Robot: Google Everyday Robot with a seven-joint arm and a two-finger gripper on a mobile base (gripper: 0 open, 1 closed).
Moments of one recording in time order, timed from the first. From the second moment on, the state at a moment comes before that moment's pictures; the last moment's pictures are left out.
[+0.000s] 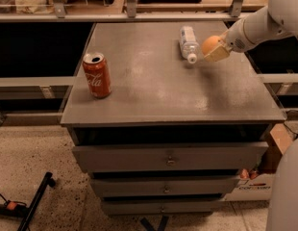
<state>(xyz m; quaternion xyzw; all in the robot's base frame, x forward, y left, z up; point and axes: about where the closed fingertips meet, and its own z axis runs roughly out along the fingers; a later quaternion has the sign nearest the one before) 0.758 -0.236 0.855 -0.47 0.80 0.05 0.38</state>
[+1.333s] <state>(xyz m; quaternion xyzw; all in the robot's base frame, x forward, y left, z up) 0.760 -0.225 0.845 -0.48 0.79 0.08 0.38</state>
